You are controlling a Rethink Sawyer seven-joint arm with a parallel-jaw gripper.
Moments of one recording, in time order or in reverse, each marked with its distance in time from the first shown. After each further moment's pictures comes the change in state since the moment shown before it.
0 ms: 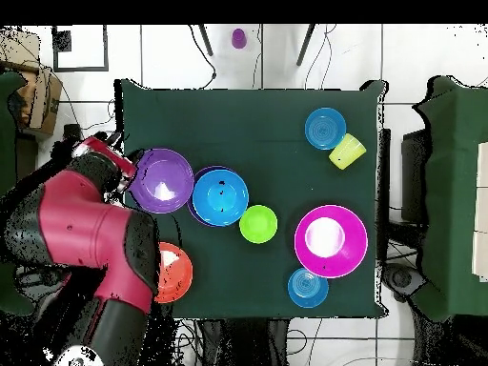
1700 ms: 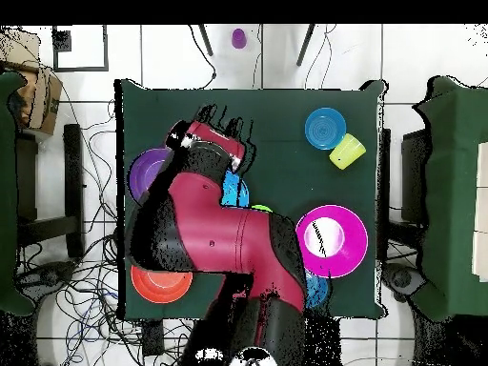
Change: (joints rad) arm -0.451 -0.265 0.325 0.172 -0.585 -0.382 0.000
